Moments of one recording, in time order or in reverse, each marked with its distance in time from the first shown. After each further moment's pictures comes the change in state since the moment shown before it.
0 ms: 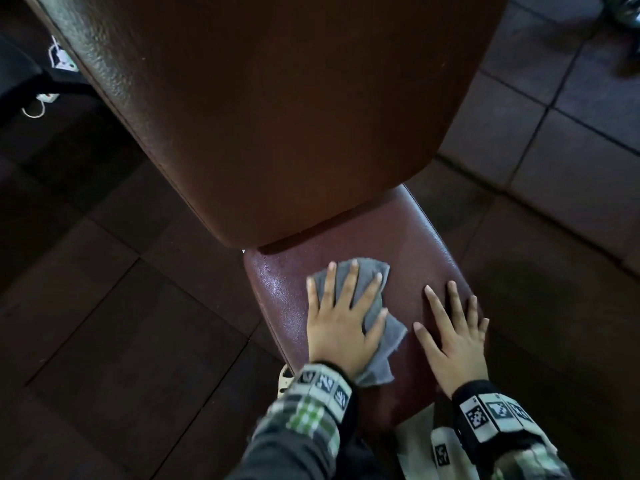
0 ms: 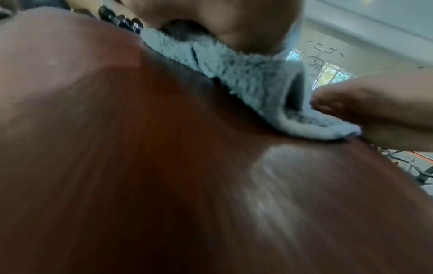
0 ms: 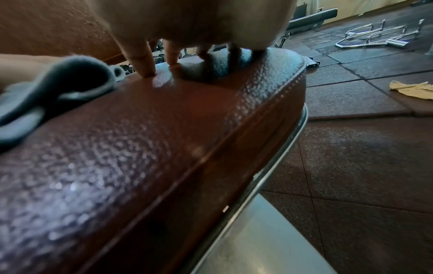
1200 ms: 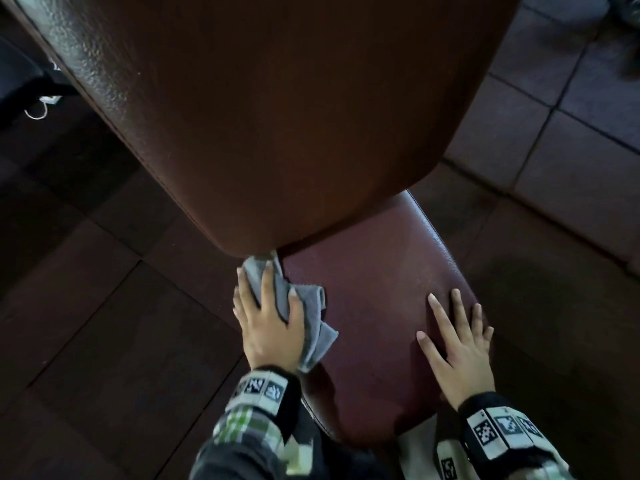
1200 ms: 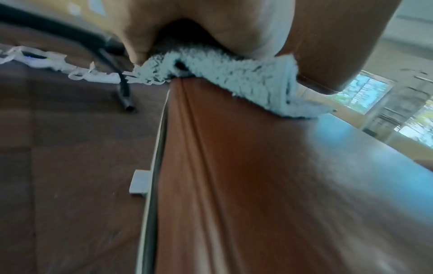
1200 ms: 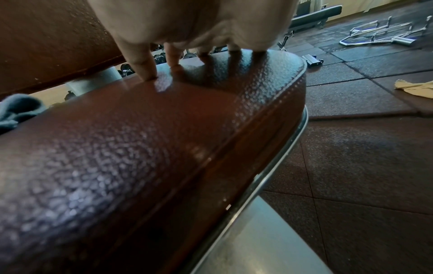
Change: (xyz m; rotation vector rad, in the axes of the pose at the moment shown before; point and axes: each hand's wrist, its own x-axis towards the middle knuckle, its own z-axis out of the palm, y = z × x) left_hand -0.008 -0.077 -0.012 -0.302 0.257 -0.549; right_hand -0.001 0.000 -0.003 0.014 -0.012 -0.003
